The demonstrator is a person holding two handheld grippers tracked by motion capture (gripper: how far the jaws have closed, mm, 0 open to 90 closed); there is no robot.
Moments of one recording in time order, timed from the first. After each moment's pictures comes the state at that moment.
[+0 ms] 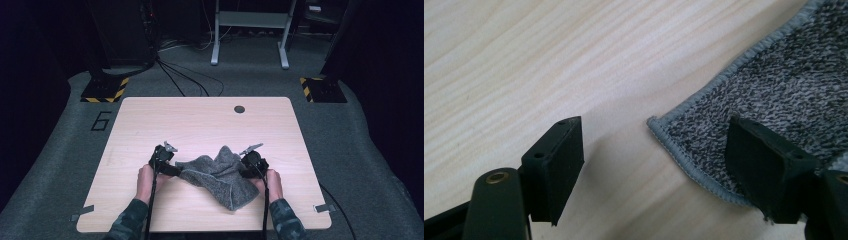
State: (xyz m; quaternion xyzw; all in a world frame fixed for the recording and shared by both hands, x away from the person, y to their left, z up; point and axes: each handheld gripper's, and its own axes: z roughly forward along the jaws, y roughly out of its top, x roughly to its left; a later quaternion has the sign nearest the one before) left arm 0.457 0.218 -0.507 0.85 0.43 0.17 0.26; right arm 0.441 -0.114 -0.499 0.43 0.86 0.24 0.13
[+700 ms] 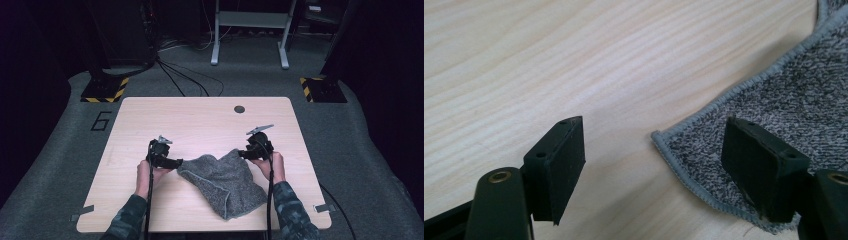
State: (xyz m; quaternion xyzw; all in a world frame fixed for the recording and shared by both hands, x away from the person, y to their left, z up) left arm 0.467 0.230 -0.496 0.82 0.46 0.12 0.31; right arm 0.491 -0.128 -0.462 0.43 0.84 0.32 0.12
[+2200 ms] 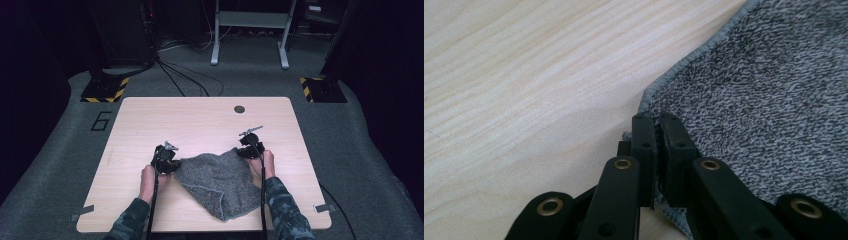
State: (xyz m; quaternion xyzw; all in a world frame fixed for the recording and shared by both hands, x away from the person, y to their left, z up) left arm 0.454 0.217 -0.506 0.83 0.44 0.13 0.30; right arm 0.512 -0.113 -0.500 0.46 0.83 0.29 0.11
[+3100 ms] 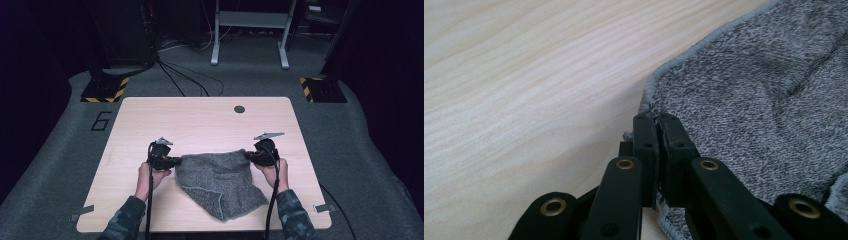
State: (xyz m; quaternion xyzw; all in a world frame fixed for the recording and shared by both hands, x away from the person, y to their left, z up) left arm 0.454 0.228 -0.484 0.82 0.45 0.07 0.36; right arm 0.455 -0.144 -0.457 0.47 0.80 0.37 0.11
